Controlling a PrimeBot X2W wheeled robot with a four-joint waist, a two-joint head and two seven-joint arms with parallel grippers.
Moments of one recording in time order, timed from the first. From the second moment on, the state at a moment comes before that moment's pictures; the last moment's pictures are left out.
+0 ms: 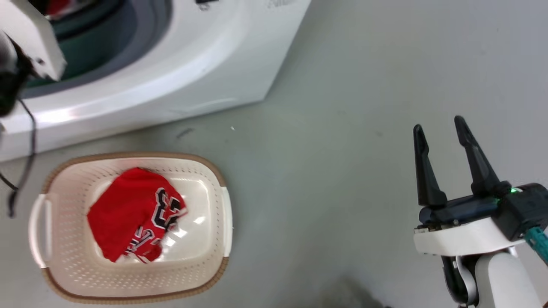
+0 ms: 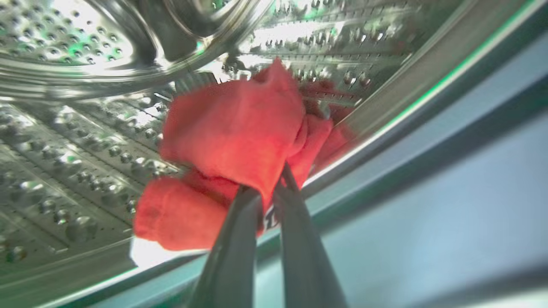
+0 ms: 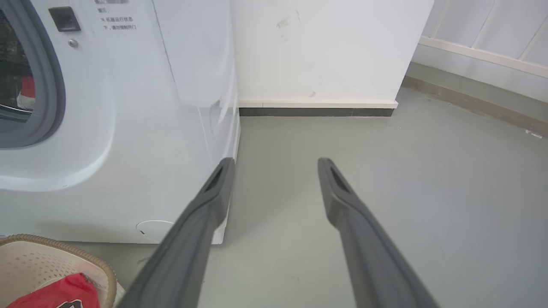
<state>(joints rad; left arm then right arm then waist) -1.24 0.70 -0.78 0.76 -0.84 -0.13 0.13 -0.18 -0.05 0.07 -0.06 0.09 0.13 -0.26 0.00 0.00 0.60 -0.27</state>
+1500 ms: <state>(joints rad) -0.39 0.71 -0.69 -0.02 -0.75 0.21 -0.26 -0.04 -0.05 0.00 0.00 0.01 0.13 -0.26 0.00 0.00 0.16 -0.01</state>
